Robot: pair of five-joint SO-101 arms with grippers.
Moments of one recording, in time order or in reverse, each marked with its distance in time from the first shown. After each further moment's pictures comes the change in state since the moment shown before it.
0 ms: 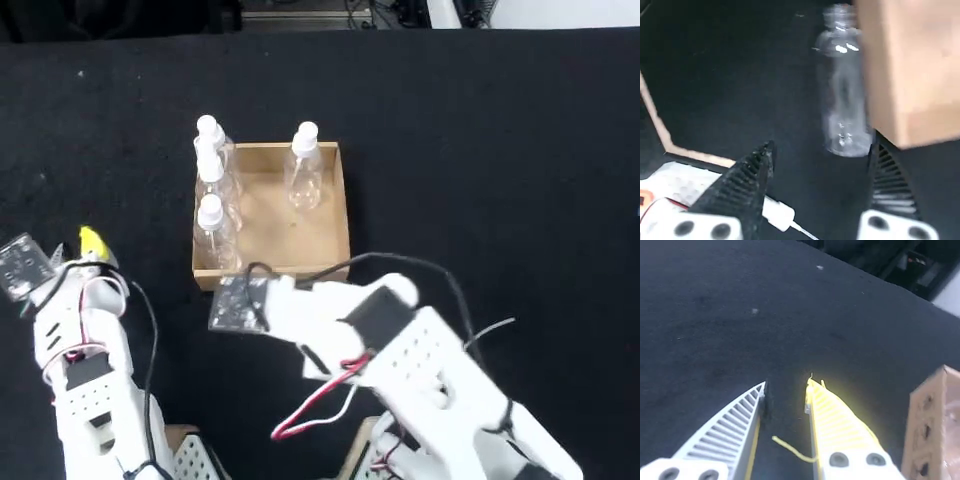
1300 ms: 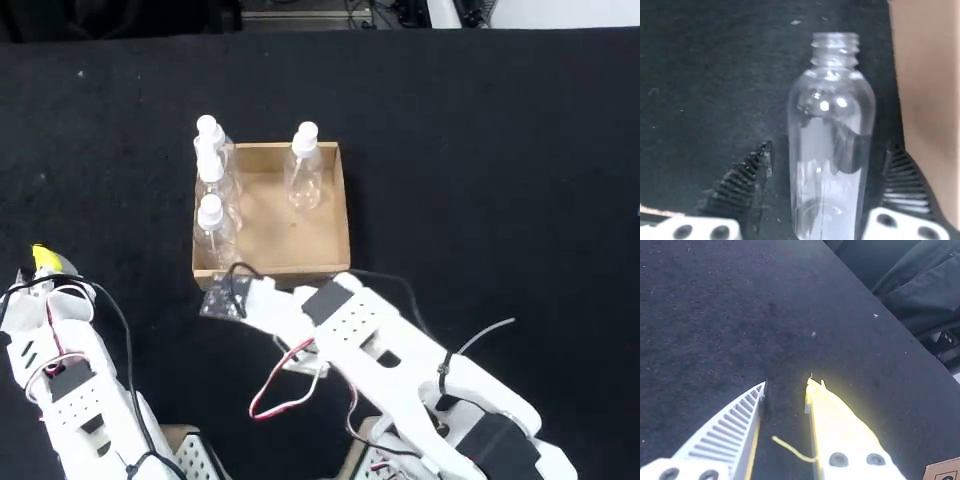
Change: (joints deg) left arm -11.5 0.0 0.0 0.0 13.6; right arm 0.5 19.2 12.6 -26.3 -5.2
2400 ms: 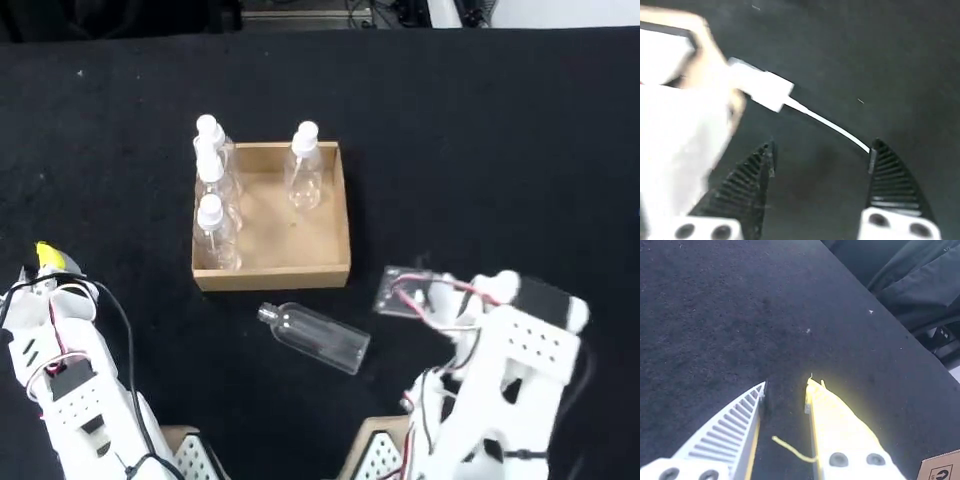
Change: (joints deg) left arm 1.2 0.0 0.0 0.0 0.0; right arm 69.6 -22.1 -2.3 28.7 63.0
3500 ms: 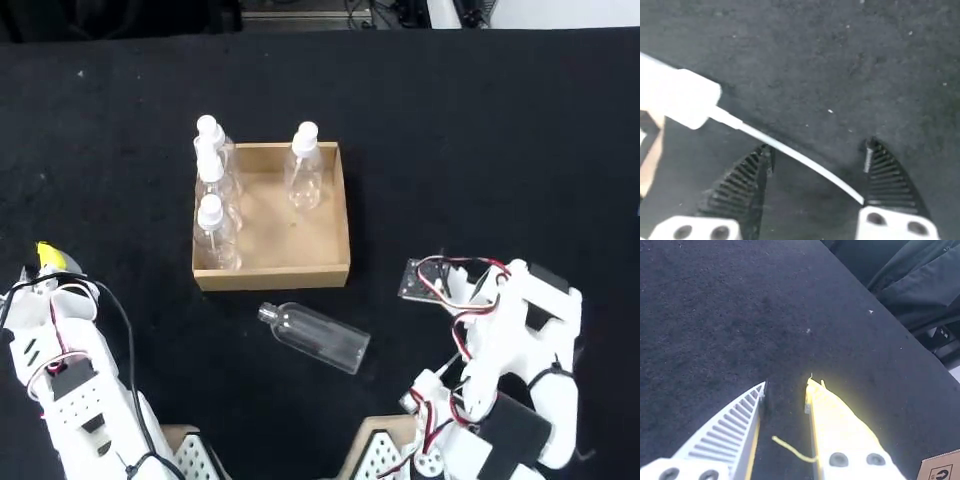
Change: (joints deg) left arm 0.0 0.0 0.0 0.0 0.0; right arm 5.3 29.5 4.1 -29.6 4.2
